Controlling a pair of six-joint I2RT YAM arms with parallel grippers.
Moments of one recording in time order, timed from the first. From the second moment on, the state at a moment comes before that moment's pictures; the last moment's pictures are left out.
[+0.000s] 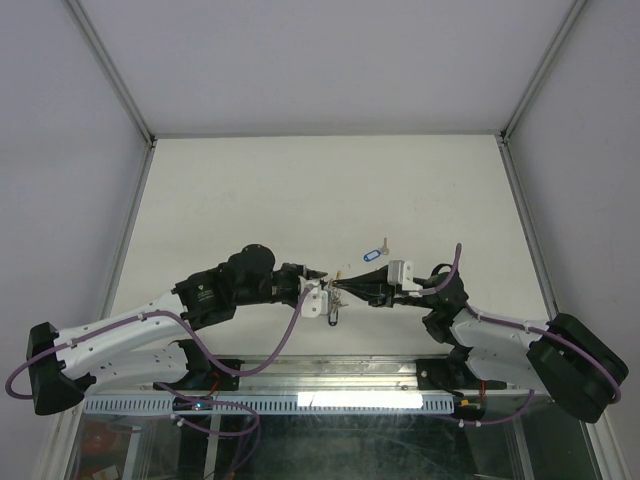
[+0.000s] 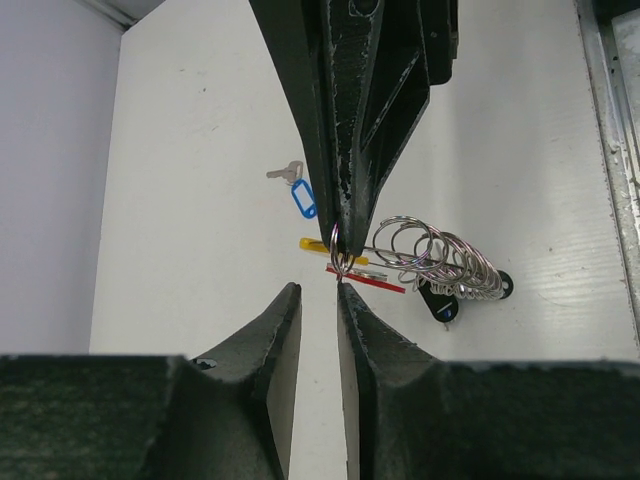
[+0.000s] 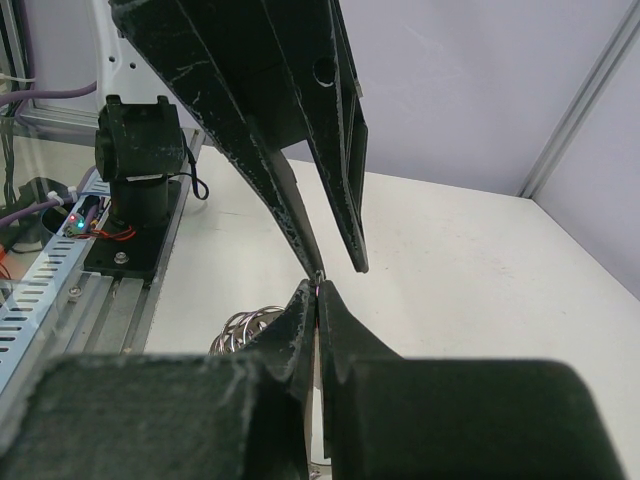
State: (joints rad) left arm -1.07 0.94 0.77 -0.21 0.20 0.74; right arm 0.78 1.07 0.17 1.24 -0.70 -0.02
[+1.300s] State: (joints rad) left arm -1.07 0.96 0.76 -0.21 0.24 0.74; right arm 0.78 1.06 0.17 1.23 -0.70 -0.02
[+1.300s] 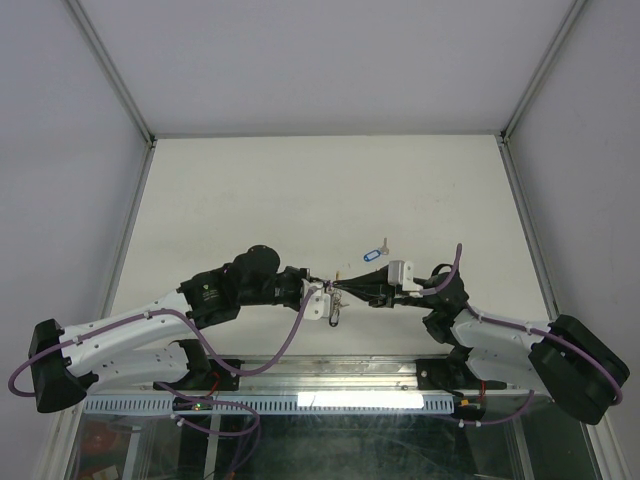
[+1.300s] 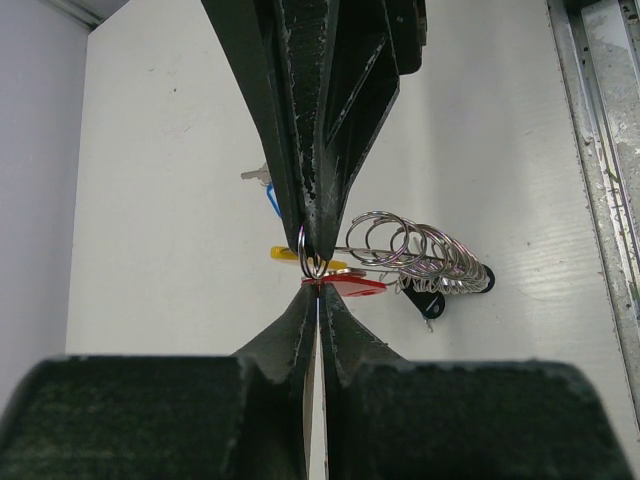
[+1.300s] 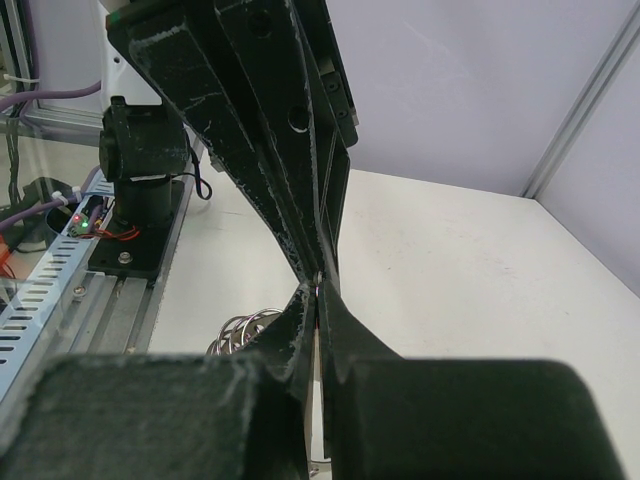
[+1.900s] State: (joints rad) left arm -1.07 0.96 0.76 -0.19 0.25 0.73; right arm 0.78 1.12 0.17 1.38 -0.70 0.06
